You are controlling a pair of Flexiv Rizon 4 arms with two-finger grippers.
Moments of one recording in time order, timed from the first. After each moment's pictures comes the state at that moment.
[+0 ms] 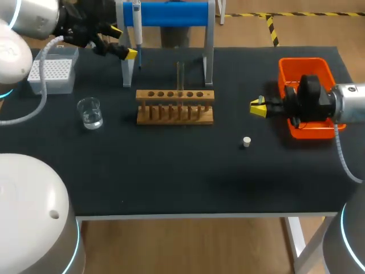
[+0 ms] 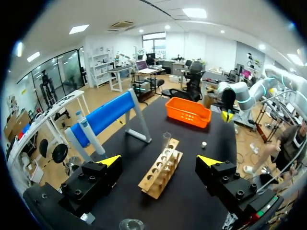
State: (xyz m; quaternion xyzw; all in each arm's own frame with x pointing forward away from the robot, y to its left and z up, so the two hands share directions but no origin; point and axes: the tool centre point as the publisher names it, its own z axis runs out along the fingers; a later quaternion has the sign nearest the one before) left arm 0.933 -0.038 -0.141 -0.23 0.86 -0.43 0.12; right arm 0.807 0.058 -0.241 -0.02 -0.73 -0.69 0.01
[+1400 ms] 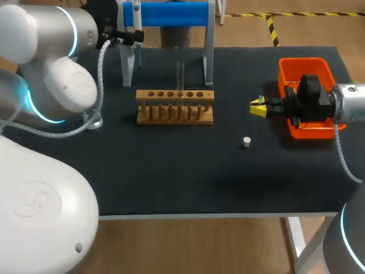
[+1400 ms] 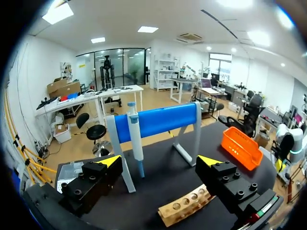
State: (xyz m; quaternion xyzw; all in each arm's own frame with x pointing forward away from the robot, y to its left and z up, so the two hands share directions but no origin) left arm 1.023 -0.040 -0.159 -0.47 0.72 -0.44 0.26; right arm 0.807 0.058 -0.241 -0.02 -0.73 -0.69 0.01
